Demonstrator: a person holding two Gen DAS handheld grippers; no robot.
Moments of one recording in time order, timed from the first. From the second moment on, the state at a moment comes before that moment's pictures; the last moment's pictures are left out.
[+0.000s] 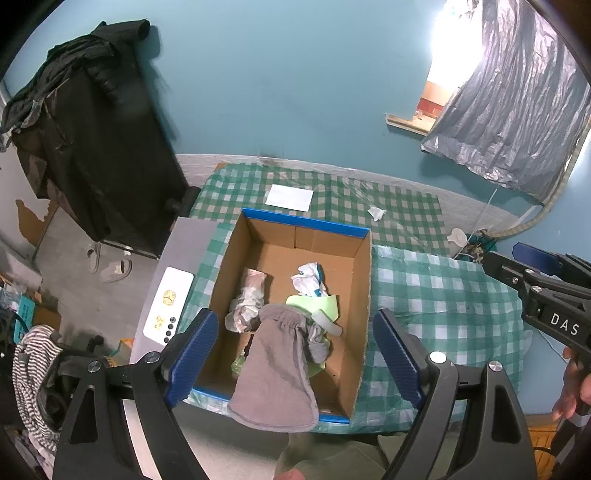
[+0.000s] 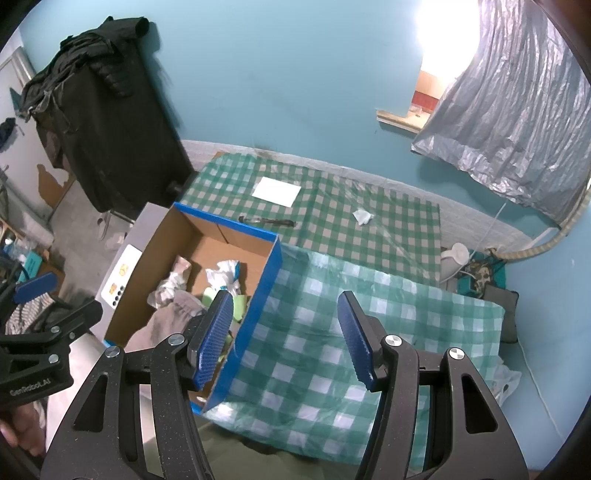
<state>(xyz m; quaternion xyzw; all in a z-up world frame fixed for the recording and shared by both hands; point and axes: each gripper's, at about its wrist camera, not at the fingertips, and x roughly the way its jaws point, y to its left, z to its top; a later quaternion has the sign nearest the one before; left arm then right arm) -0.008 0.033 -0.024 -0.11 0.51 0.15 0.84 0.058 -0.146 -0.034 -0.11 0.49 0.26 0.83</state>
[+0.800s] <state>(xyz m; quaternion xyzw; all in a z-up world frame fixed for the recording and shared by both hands) -0.004 0.030 -0.029 -0.11 0.51 0.16 0.84 0.060 -0.144 -0.033 -0.11 0.49 0.26 0.83</state>
